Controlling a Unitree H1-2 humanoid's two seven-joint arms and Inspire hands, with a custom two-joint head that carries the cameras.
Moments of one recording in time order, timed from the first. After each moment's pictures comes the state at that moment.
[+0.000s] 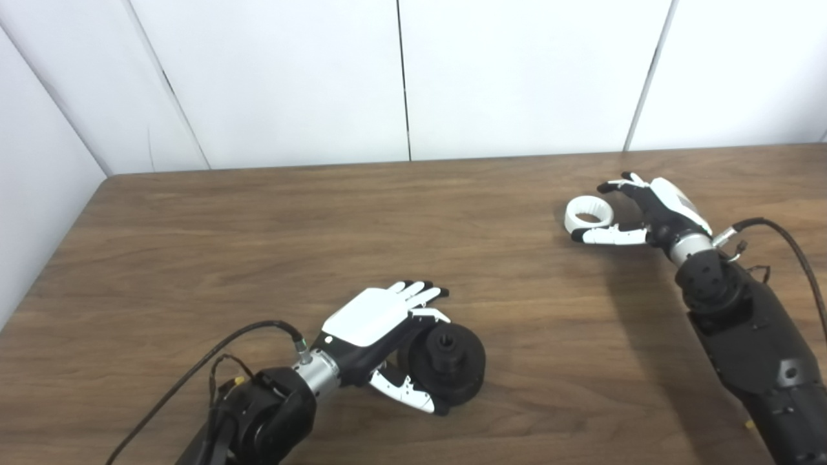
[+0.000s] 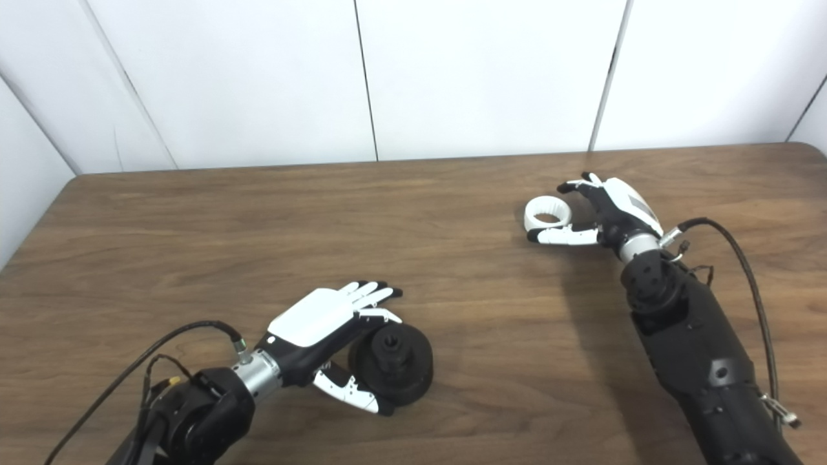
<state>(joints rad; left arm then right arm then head) -0.16 0.35 -0.43 -0.24 0.79 -0.02 -0.42 -0.50 -0.40 0.16 0.26 -0.54 0.34 0.13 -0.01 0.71</state>
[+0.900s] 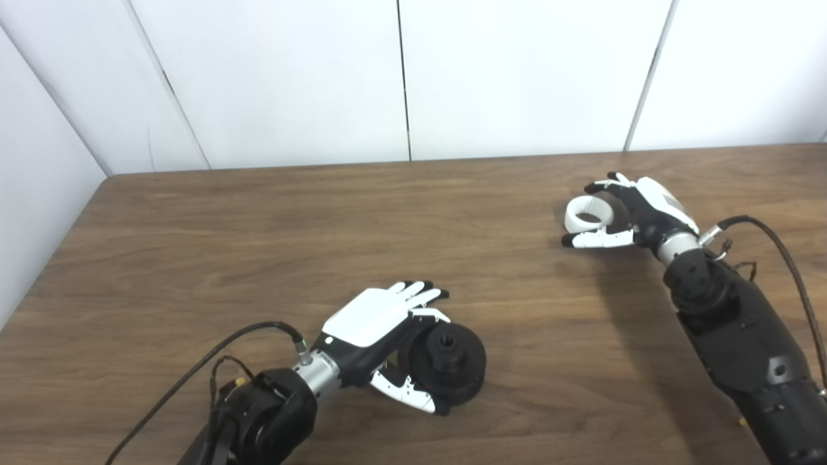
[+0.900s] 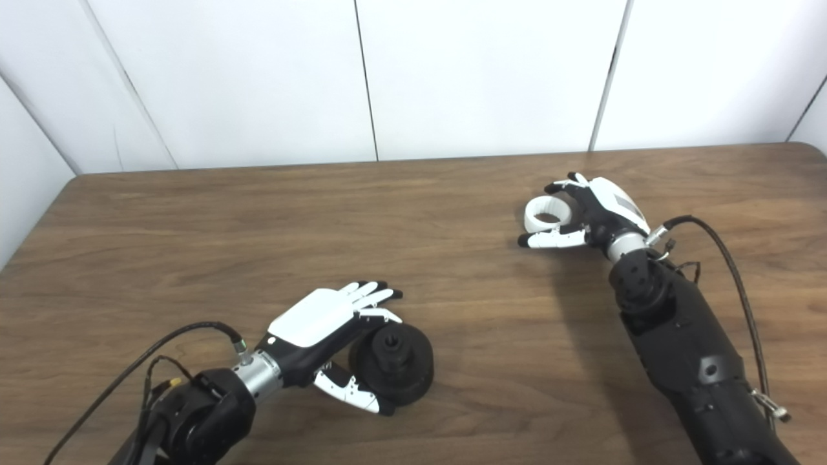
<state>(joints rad) -0.15 0.35 -0.43 -0.24 0.79 -0.02 -0.41 -0.51 -0.39 0.20 0.26 -0.54 0.34 0.13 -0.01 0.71</state>
